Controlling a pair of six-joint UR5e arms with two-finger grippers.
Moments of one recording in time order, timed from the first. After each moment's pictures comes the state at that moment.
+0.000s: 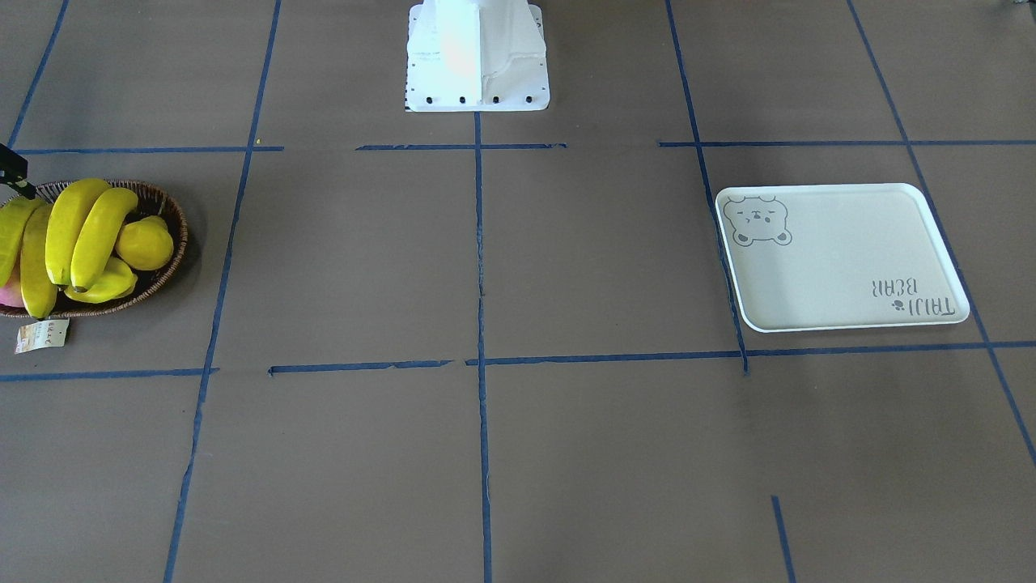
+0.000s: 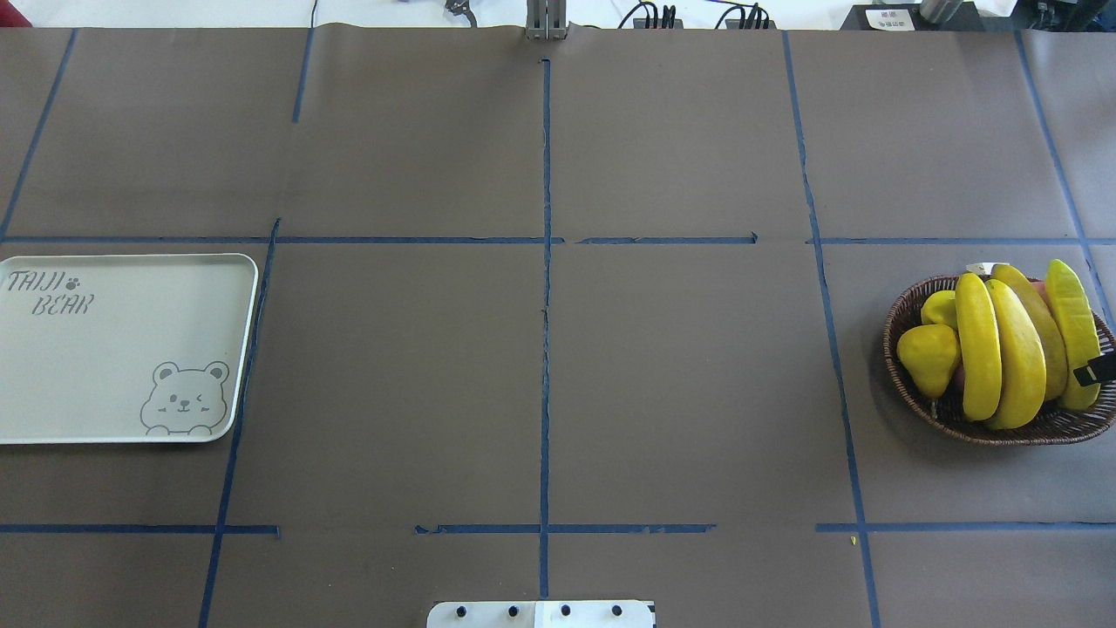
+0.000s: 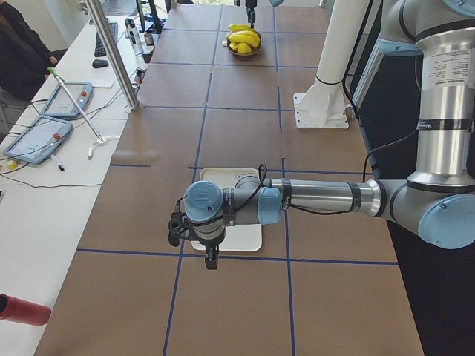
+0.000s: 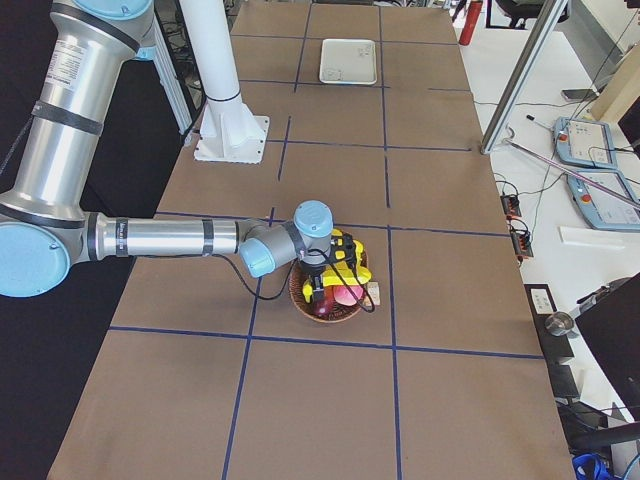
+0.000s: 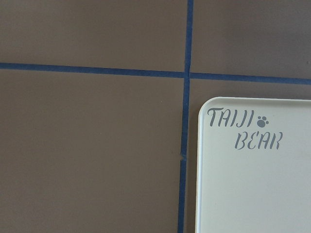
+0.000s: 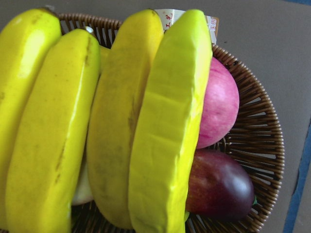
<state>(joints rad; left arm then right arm) -1.64 -1.51 -1.66 -1.49 -2.42 0.04 1.14 -1.88 1.82 -1.10 2.31 0.38</state>
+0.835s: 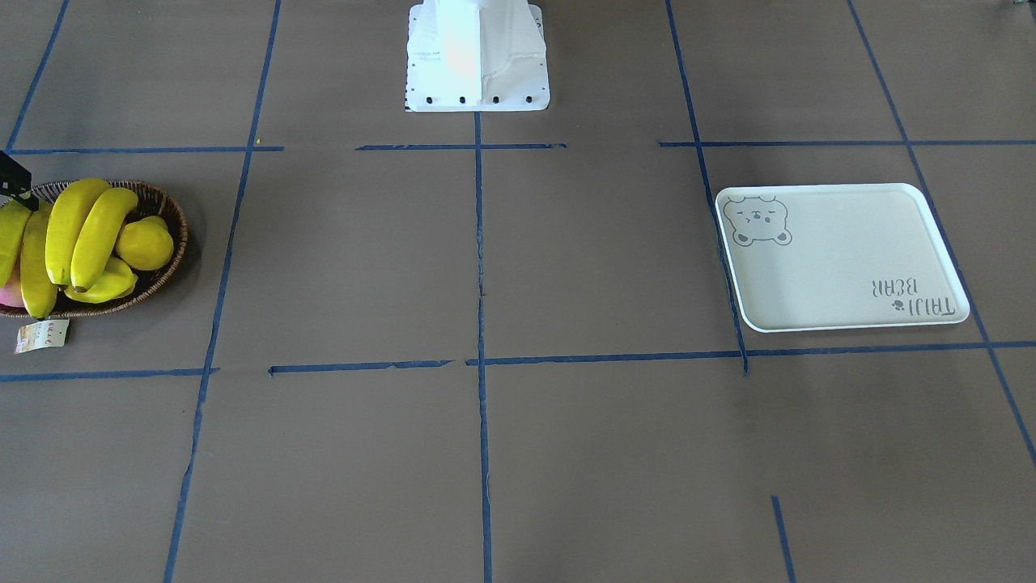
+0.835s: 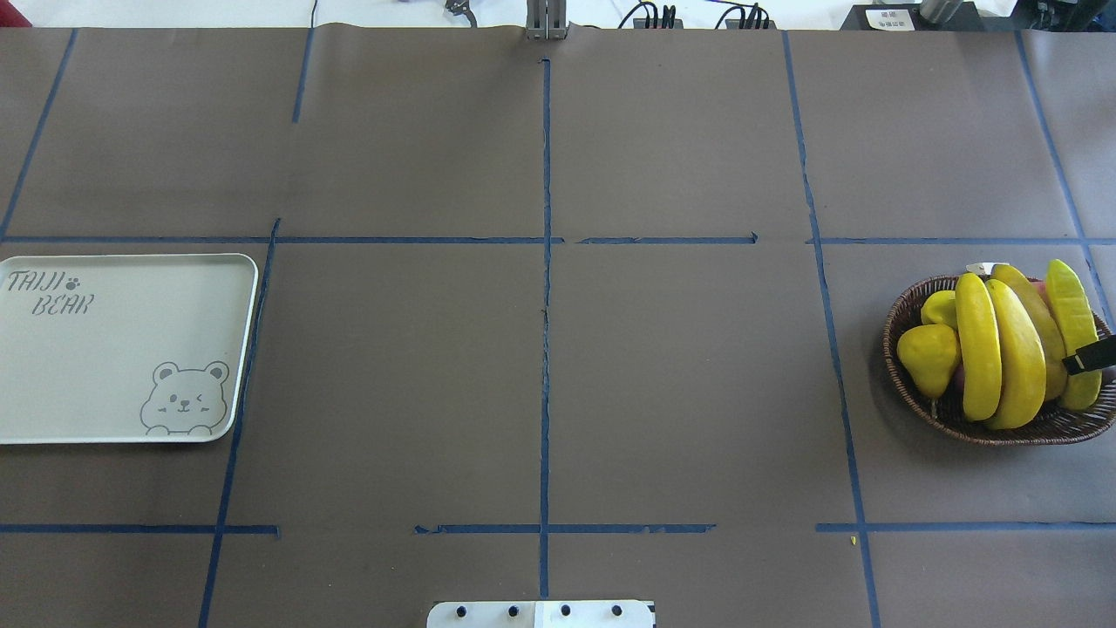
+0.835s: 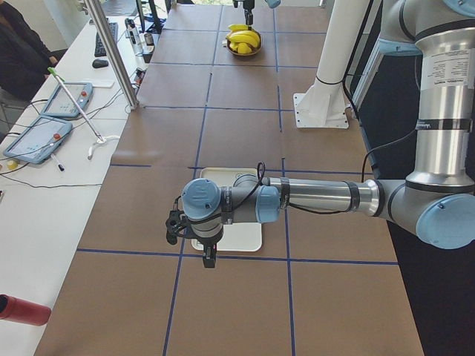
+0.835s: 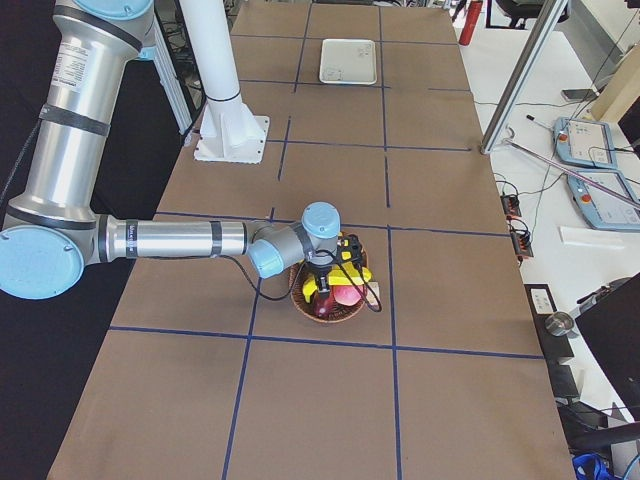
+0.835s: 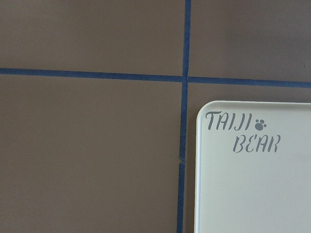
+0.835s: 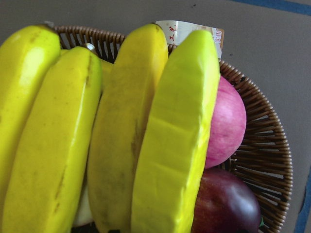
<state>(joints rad) -1.64 -1.52 -1.66 -1.49 -2.42 0.04 1.14 -1.85 1.80 -1.10 2.31 0.38</state>
